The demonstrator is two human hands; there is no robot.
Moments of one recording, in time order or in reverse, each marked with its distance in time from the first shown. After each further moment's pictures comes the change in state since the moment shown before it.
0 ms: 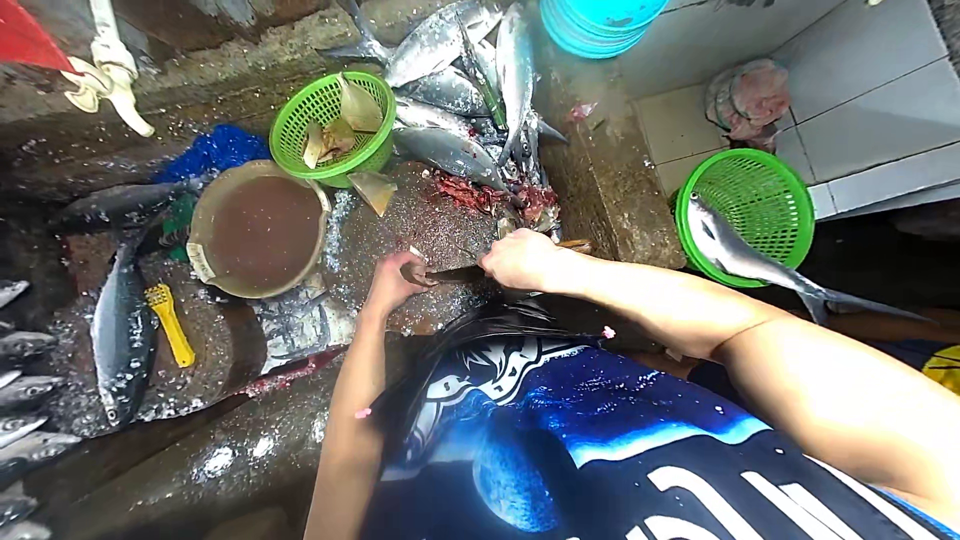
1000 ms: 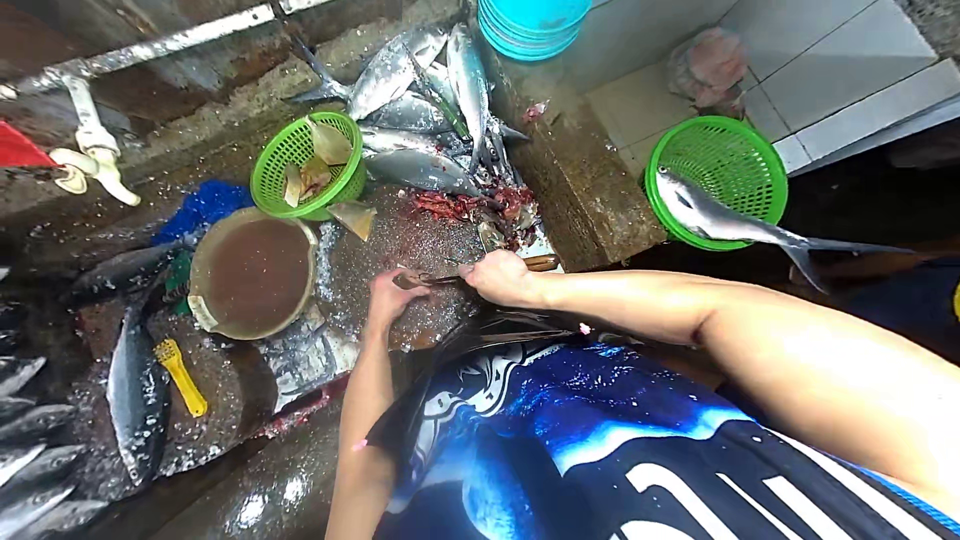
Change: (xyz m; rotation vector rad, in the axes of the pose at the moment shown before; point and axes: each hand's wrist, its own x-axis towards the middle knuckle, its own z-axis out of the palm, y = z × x) left_hand 0.011 0.010 0.010 0.017 0.038 -0.101; right_hand 0.010 -0.016 0.064 0.162 0.206 0.163
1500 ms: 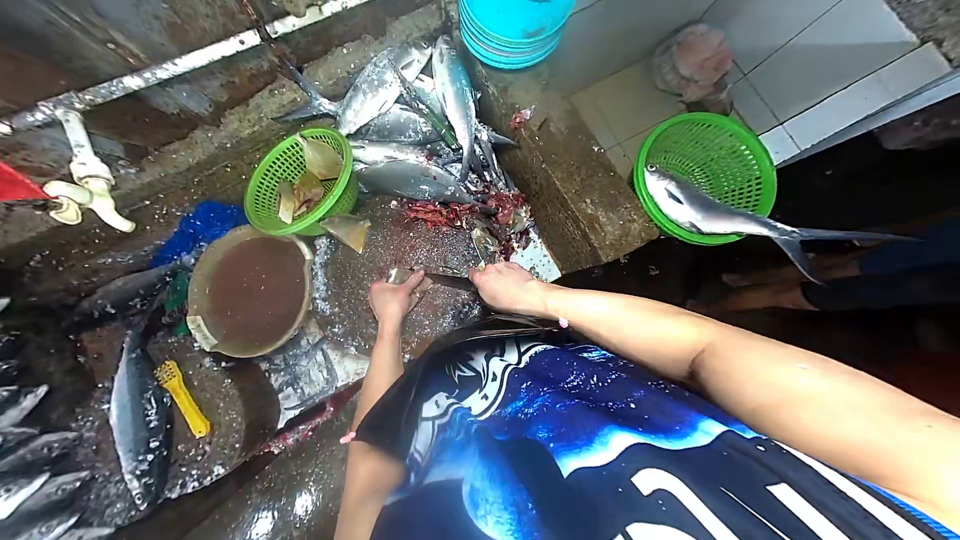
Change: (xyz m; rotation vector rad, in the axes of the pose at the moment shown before) left_hand 0.016 0.036 0.012 -0.074 0.169 -0.446; right_hand -0.002 0.016 0.018 0.266 -0.083 0.193
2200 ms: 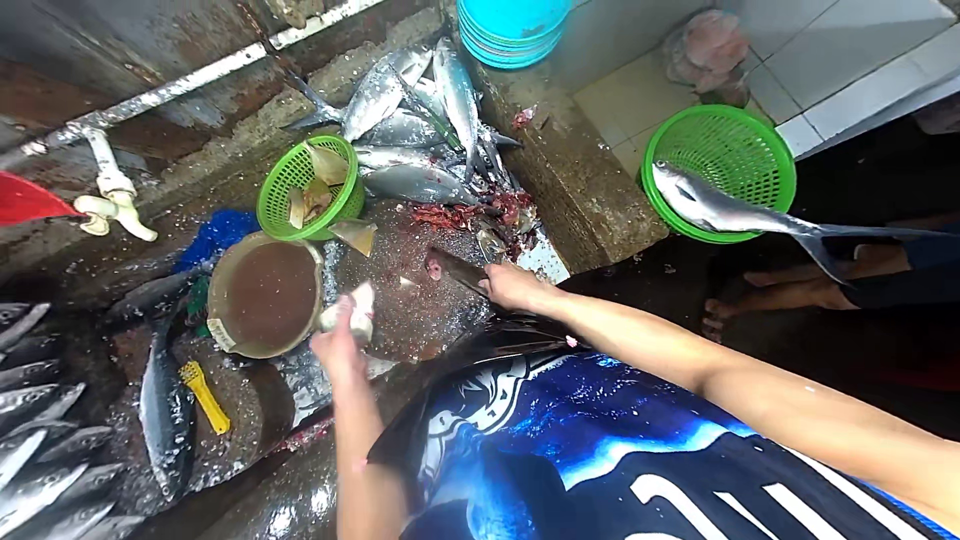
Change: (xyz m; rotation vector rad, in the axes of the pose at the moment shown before) left_hand -0.065 -0.026 -0.095 -0.809 0.331 0.025; right_hand 0.014 0.021 0.016 0.329 0.001 0.132
